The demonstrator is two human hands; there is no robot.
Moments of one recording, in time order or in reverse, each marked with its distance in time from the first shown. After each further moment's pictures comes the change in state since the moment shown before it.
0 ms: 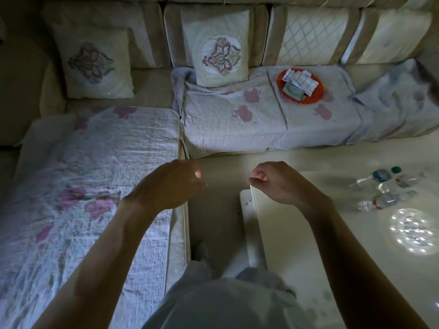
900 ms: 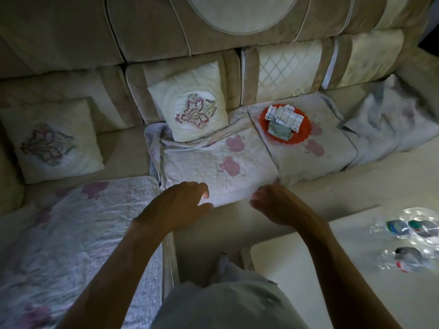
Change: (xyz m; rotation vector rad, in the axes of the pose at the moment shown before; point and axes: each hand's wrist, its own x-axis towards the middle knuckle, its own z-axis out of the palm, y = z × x) left_hand 0.311 0.016 -0.116 0.124 -0.106 0.137; right_hand 0.256 0.093 -0.124 0.005 -0.031 0.180
